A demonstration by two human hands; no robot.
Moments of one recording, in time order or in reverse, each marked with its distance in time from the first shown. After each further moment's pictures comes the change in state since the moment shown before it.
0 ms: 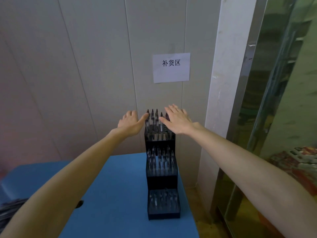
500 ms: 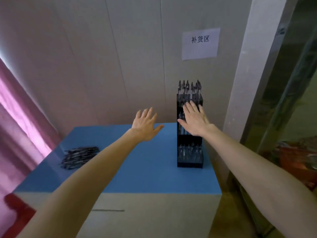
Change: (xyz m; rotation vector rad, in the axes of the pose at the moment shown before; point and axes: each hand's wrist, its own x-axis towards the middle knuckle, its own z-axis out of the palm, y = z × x) left_hand -0.211 -0.089 -0.012 0.618 -0.090 0.209; right_hand -0.162 -0.111 0.029 -0.161 -0.056 -0.048
